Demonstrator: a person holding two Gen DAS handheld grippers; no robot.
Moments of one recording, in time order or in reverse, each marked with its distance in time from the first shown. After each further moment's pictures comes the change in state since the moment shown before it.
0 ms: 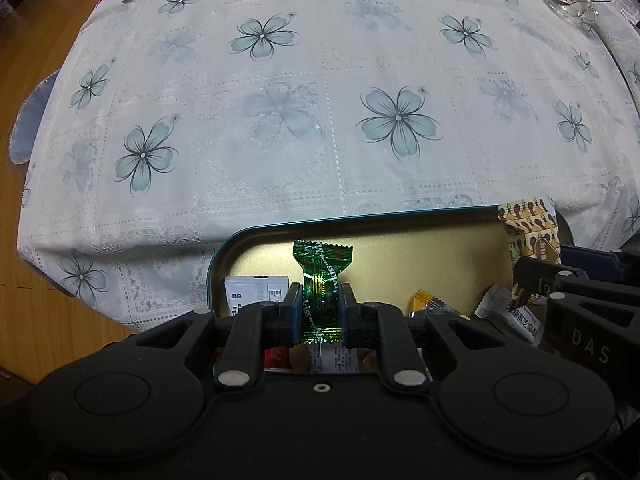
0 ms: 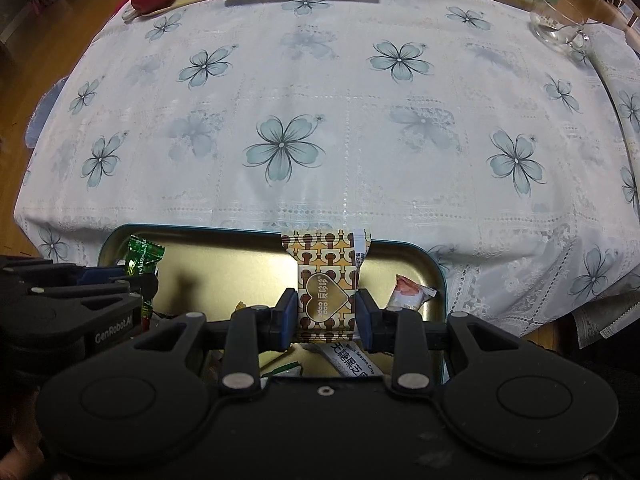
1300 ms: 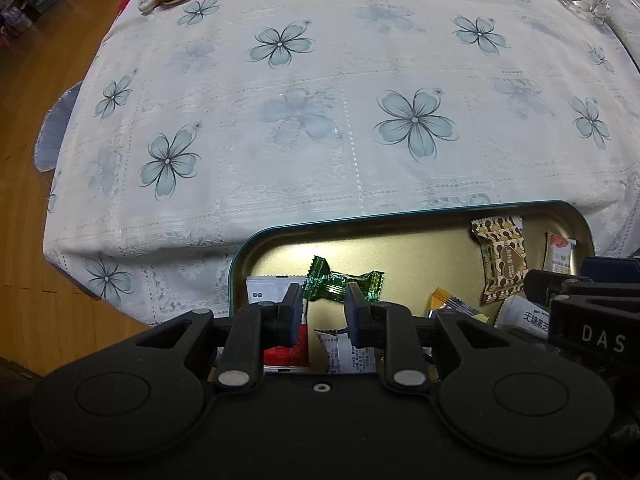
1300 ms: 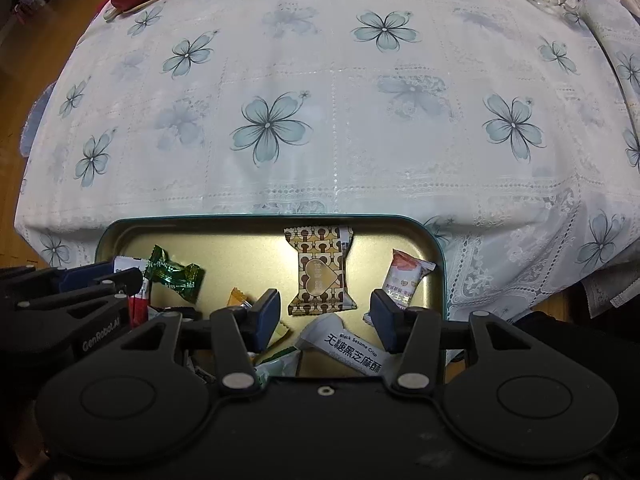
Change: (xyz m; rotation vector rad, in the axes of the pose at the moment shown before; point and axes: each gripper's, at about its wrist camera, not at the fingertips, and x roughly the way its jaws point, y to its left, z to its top) left arm -0.005 -0.007 -0.003 0.011 -0.022 0.089; right arm 0.008 -0.009 -0.002 0.073 0.071 0.022
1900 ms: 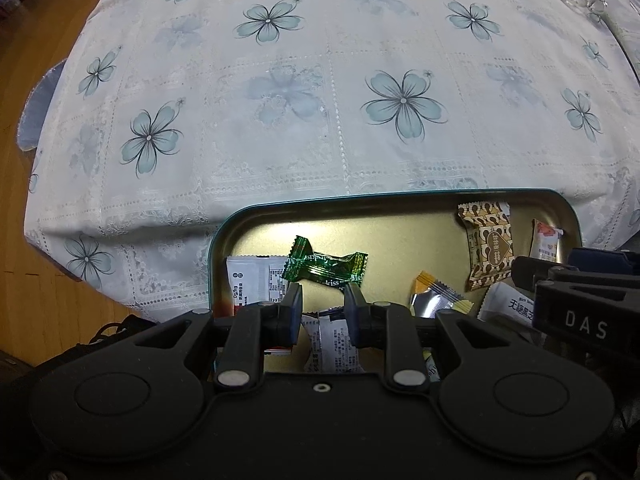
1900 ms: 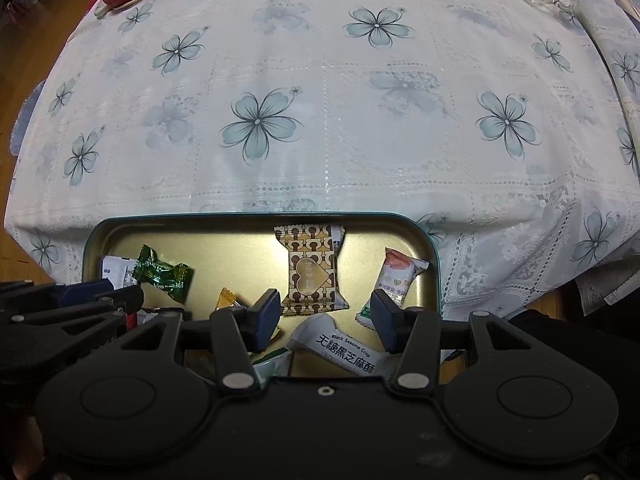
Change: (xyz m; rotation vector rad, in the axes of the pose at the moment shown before) left arm 0.005 0.000 -0.001 -0.021 0.058 -0.058; right arm 0.005 0.000 0.000 -0.001 0.005 -0.034
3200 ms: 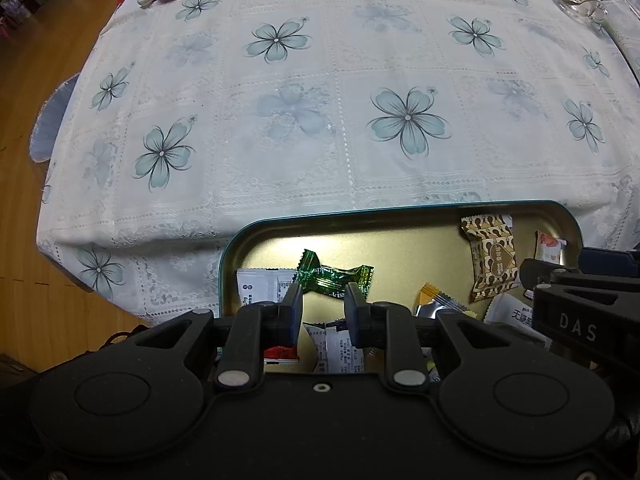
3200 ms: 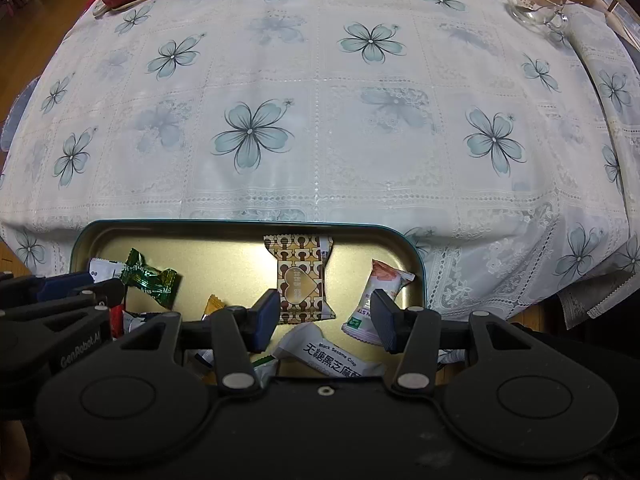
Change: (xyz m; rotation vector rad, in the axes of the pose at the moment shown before) left arm -0.008 -0.003 -0.001 -0.001 -0.052 0.035; right arm -0.004 0.004 -0.002 -0.026 -0.043 -0.052
